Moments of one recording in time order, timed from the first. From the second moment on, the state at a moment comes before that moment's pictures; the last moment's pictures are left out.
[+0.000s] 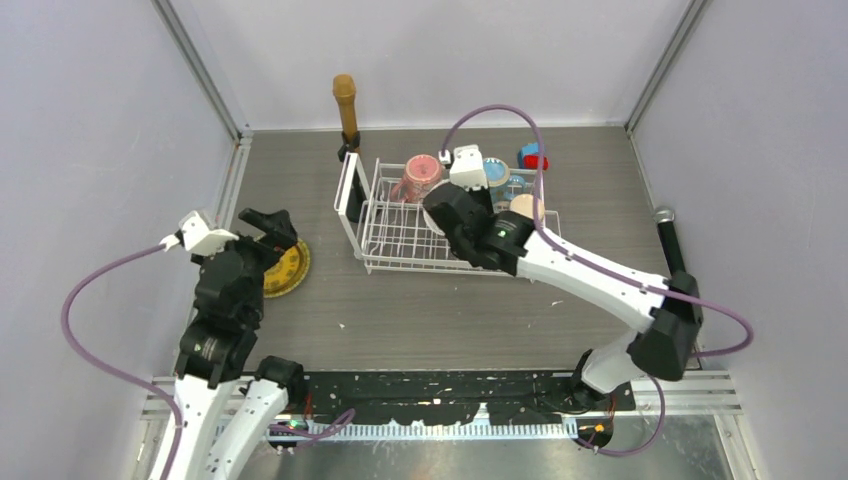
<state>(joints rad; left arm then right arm) -0.27 0.52 0.83 -0.48 -0.52 -0.64 0.97 1.53 1.40 -0.60 1.05 0.33</state>
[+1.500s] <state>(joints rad) -0.68 1.22 1.16 -0.63 0.14 -0.57 0.81 1.29 1.13 -0.34 0.12 0.37</state>
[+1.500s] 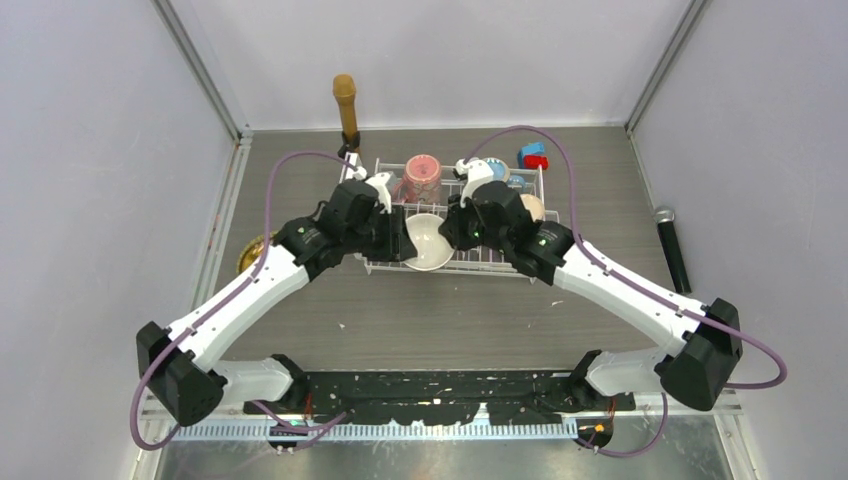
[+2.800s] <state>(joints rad) -0.74 0.94 0.62 -0.91 -0.24 -0.82 0.80 1.09 0.98 -0.15 0.34 0.42</state>
